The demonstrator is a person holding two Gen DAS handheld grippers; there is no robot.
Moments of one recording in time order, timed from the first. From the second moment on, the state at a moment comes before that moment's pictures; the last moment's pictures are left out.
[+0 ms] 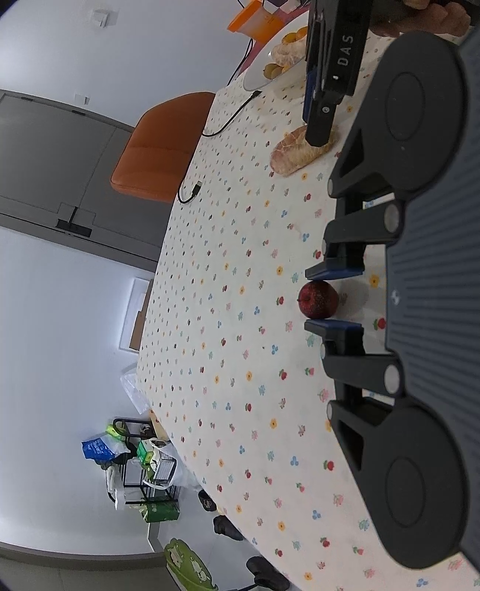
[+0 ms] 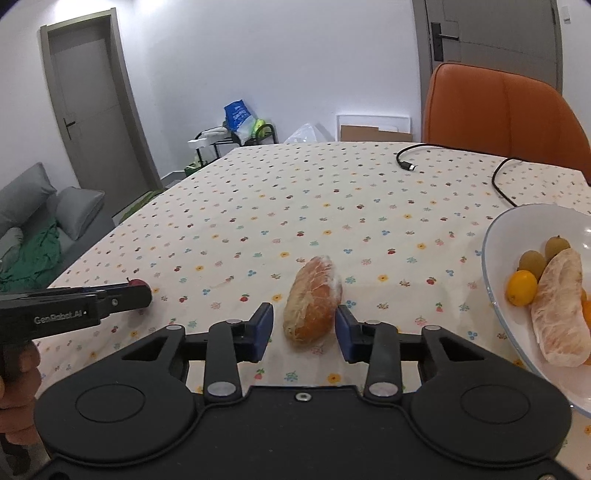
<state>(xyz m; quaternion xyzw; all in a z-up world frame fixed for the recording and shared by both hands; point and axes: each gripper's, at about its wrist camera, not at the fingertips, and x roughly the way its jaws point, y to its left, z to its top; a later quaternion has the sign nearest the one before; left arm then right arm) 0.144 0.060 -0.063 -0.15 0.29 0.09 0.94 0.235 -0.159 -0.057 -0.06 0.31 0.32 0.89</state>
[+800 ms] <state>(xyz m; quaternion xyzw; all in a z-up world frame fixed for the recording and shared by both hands) 0.151 0.057 -0.061 -0.15 0.29 0.09 0.94 0.243 -0.135 -0.061 -0.09 0.30 0.31 0.90</state>
